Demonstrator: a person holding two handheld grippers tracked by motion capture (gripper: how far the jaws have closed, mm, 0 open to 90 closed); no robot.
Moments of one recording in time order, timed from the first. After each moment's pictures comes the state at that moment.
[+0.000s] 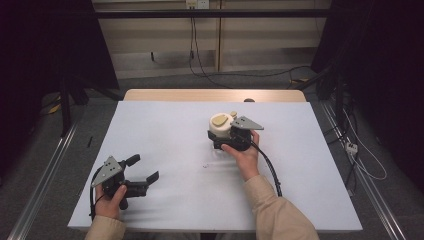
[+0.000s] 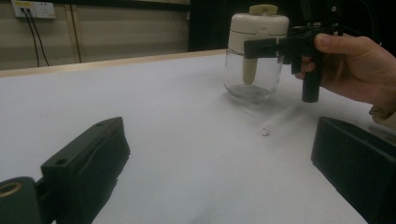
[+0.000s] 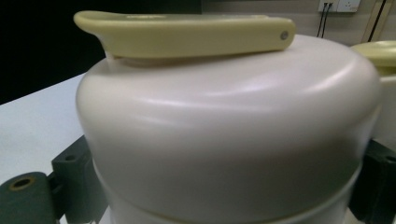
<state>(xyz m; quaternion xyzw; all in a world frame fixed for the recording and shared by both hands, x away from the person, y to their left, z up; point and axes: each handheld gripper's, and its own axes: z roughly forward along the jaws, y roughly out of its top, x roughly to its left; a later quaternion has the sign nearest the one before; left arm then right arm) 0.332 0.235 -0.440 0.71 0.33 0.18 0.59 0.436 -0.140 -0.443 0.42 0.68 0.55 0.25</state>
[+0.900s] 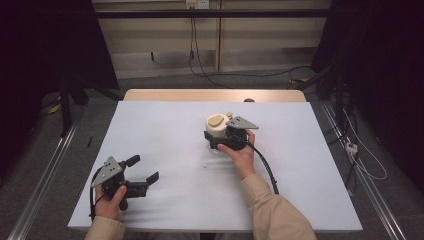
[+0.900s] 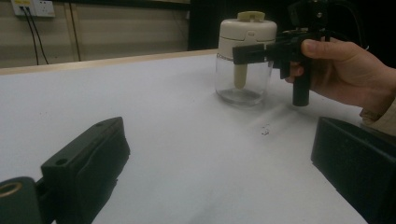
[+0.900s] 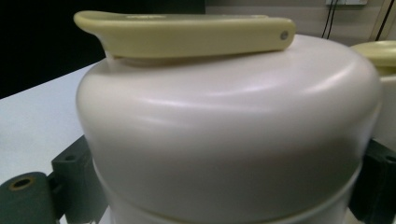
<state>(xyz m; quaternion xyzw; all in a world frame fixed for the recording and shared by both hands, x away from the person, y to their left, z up) 0.332 0.235 -0.441 0.71 0.33 0.18 0.59 0.446 -0.130 -0.452 0.41 0.69 0.54 0.24</state>
